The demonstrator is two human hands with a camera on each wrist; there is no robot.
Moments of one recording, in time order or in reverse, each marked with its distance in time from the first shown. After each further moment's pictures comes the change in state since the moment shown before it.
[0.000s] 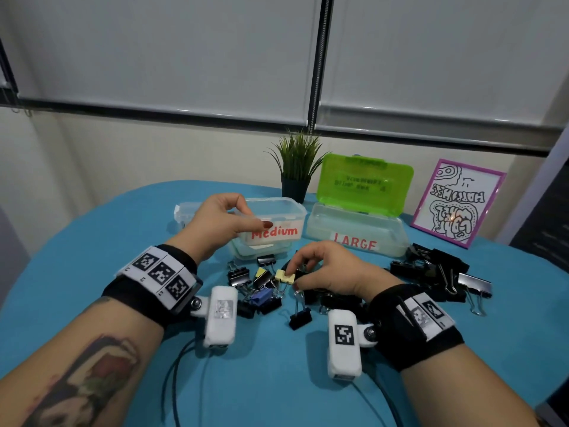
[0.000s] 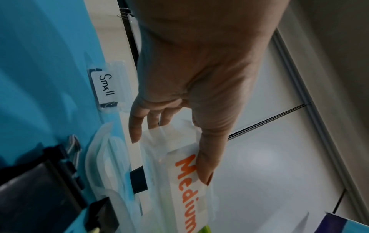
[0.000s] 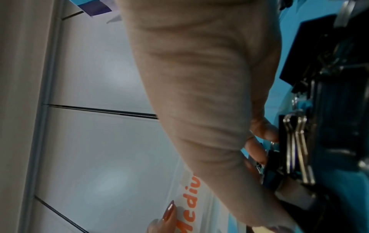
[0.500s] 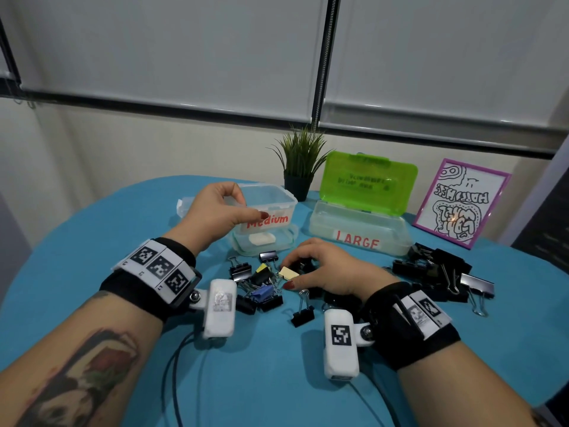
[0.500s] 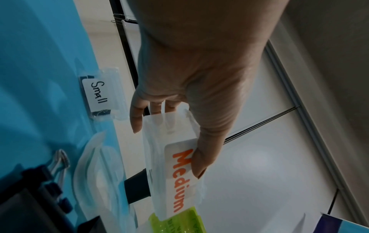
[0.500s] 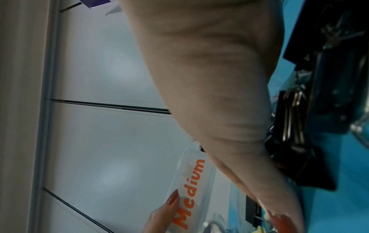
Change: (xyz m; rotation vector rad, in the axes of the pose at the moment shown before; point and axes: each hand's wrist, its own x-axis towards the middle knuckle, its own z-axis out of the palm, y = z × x) left_hand 0.007 -0.004 -0.012 0.075 0.159 0.025; right_hand 0.005 -0.002 0.004 -0.240 -0.022 -0.001
